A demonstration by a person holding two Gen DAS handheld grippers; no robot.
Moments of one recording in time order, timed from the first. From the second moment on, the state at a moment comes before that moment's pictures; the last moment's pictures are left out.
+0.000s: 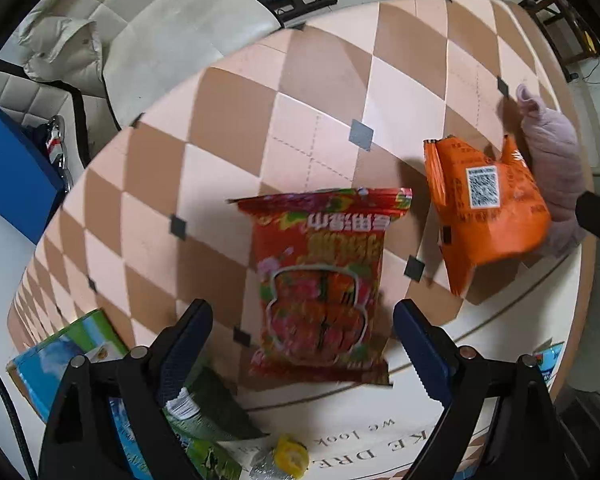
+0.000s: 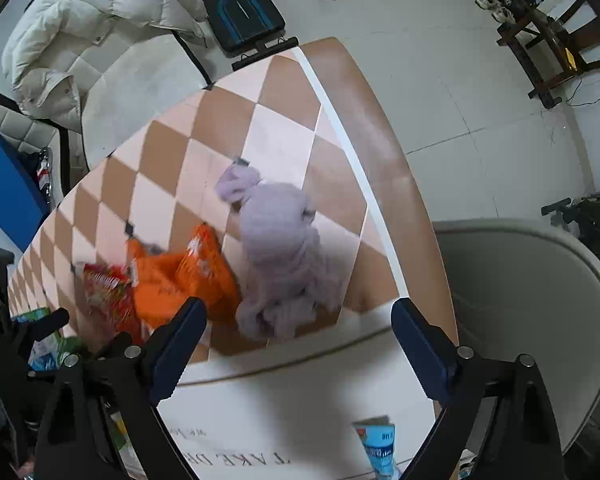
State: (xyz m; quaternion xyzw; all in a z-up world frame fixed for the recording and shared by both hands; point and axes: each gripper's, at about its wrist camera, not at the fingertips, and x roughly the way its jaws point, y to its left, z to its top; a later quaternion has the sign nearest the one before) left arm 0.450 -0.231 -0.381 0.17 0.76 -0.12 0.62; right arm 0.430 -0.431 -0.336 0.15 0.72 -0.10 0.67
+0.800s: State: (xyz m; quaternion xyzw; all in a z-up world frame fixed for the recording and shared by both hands) left arm 0.393 -0.134 -0.300 0.02 0.72 -0.10 0.69; right arm 0.398 -0.397 -0.308 0.15 0.70 -0.07 0.70
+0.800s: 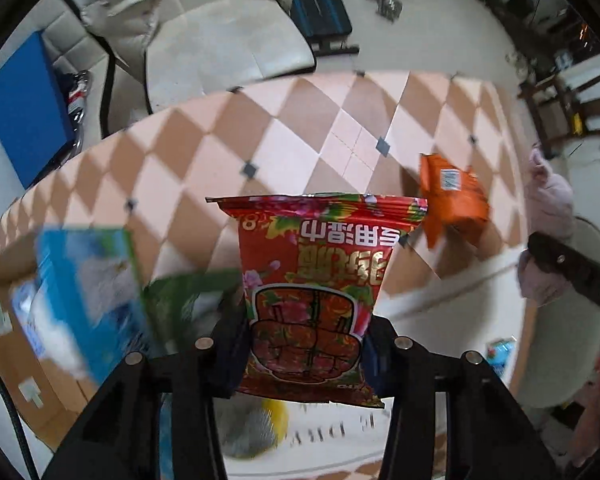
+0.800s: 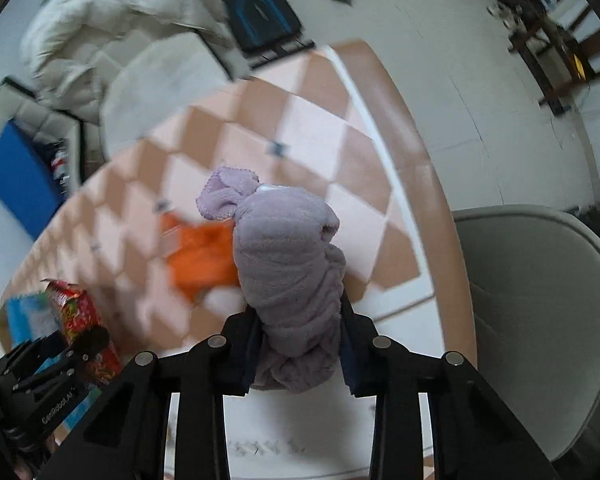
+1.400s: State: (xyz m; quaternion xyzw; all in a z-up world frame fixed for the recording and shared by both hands) left arm 0.345 0.157 -0.260 -0.03 0.70 0.03 0.71; right arm 0.330 -0.057 -0.230 0.10 0.68 0.11 0.71
